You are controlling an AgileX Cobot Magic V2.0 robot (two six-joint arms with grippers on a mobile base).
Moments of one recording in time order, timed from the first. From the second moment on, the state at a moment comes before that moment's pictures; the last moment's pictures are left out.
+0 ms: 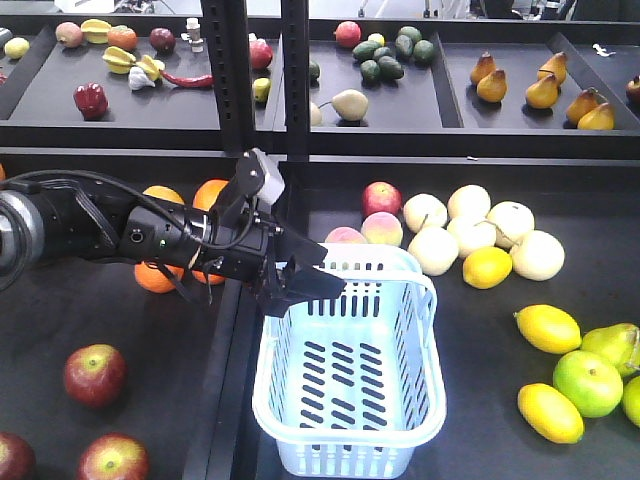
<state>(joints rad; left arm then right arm) -0.31 1.91 -1.28 1.76 -0.90 -1.43 0.06 -0.01 0.03 -0.20 0.14 0.25</state>
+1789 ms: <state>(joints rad) -0.31 1.37 -1.27 1.76 -1.11 -1.96 0.06 -0.01 0.03 -0.20 0.14 0.25</state>
